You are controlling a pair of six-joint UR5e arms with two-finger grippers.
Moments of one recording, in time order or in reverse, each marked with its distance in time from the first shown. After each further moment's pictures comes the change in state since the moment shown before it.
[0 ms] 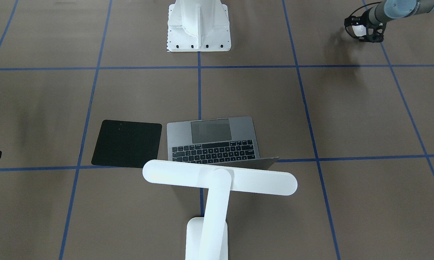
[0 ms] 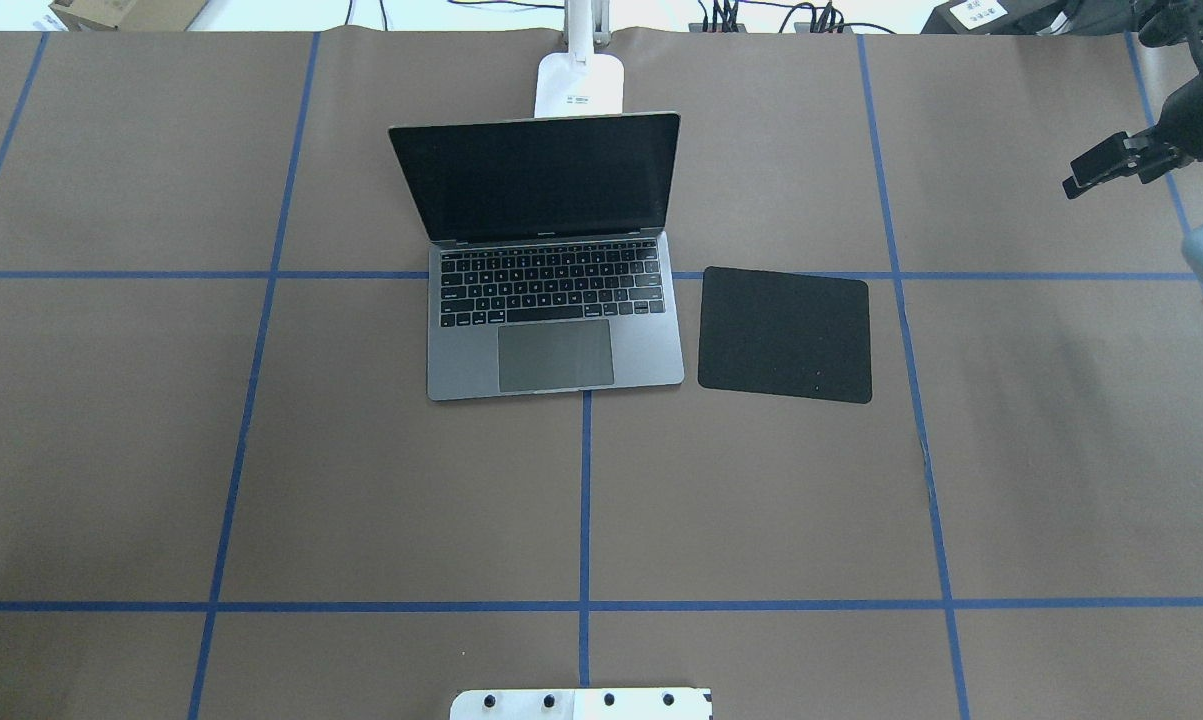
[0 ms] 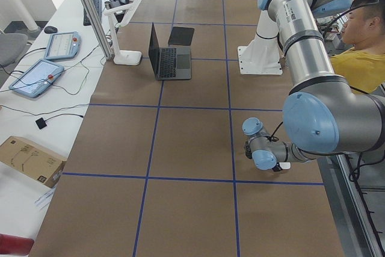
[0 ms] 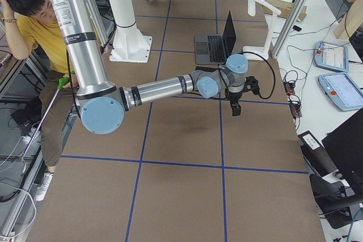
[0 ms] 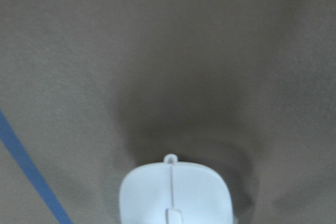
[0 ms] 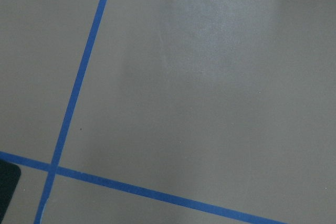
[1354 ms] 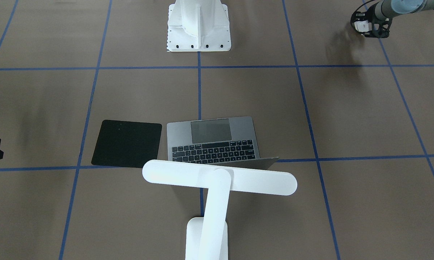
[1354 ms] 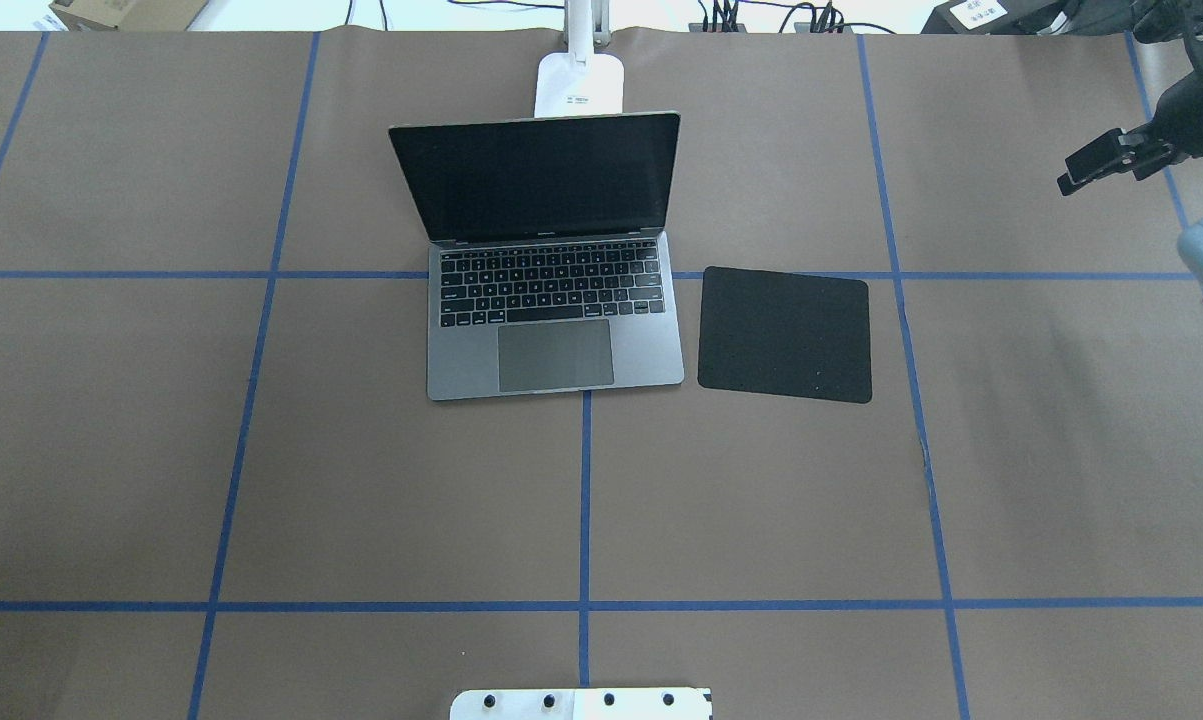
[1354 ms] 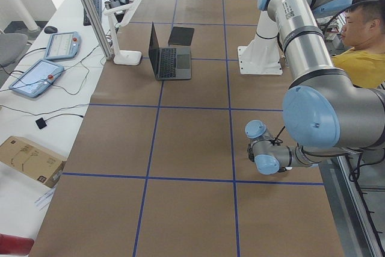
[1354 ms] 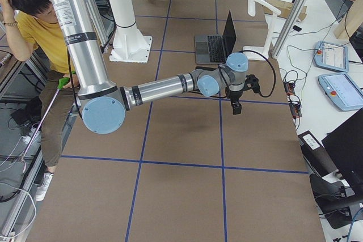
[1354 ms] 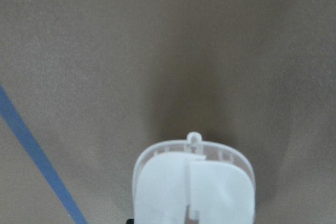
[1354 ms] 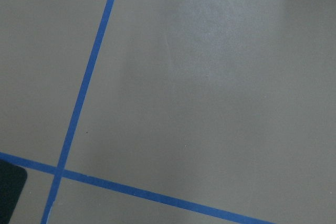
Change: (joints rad) left arm 0.013 0.056 0.004 -0.090 -0.002 -0.020; right arm -0.003 0.008 0.003 0.000 0.000 0.004
